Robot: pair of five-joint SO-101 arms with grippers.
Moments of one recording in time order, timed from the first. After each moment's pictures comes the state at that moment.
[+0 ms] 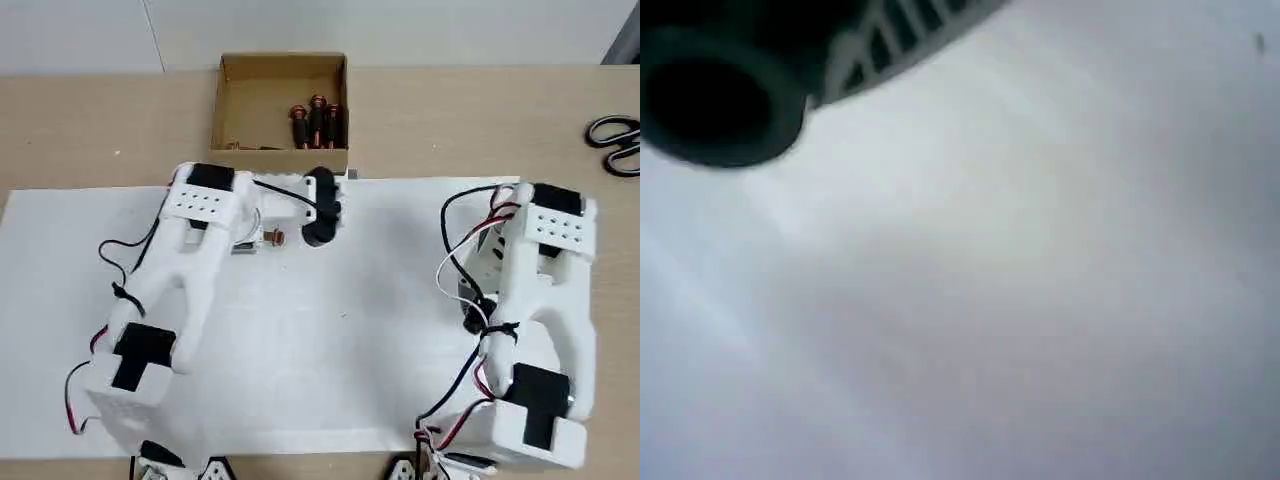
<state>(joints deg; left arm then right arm) 8.6 14.1 4.6 70.8 -73.0 13.0 -1.3 15.4 96.1 -26.9</state>
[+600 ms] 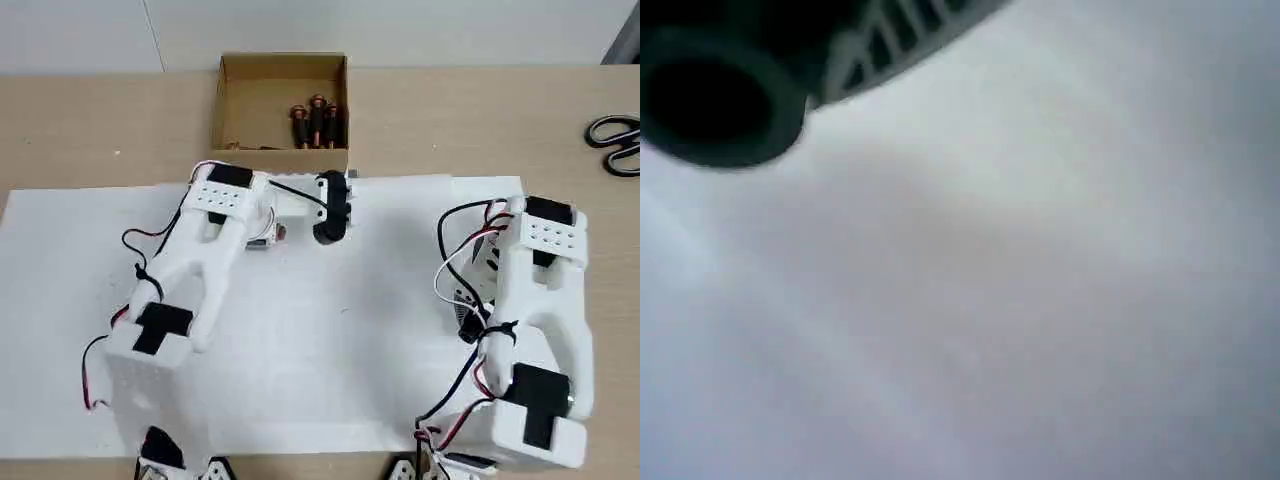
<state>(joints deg) 10.0 27.0 -2.9 66.6 -73.3 13.0 -1.3 20.5 91.3 -26.9</state>
